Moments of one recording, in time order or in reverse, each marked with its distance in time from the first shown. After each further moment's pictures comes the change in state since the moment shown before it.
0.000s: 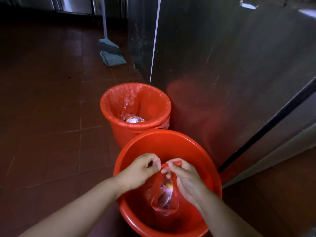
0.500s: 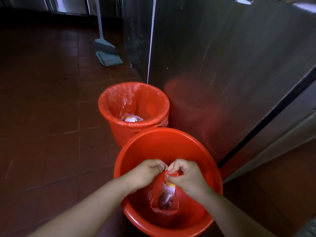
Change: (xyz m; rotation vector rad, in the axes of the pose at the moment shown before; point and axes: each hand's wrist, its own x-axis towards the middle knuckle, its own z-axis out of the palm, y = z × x) left_hand -0.001 0.001 0.017 -0.181 -0.125 -0.271; right_hand -0.008 0.002 -0.012 -0.569 -0.023 -0.394
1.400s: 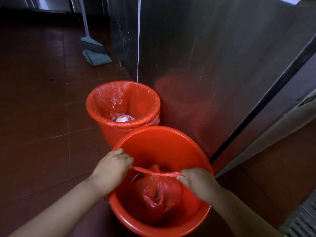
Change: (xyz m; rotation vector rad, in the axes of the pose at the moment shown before) left_hand -0.014 -0.013 -0.061 1.134 0.223 0.487; right_hand -0.013 0.016 -0.047 -1.022 -0.286 0.145
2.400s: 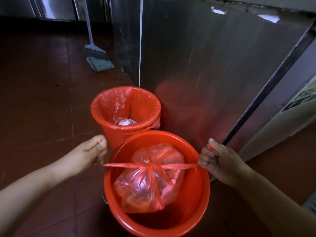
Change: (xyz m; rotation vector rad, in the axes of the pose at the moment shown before) left_hand -0.026 -0.023 -0.076 -1.122 0.060 -0.418; right_hand -0.023 -0.002 -0.096 1.893 0.093 0.244
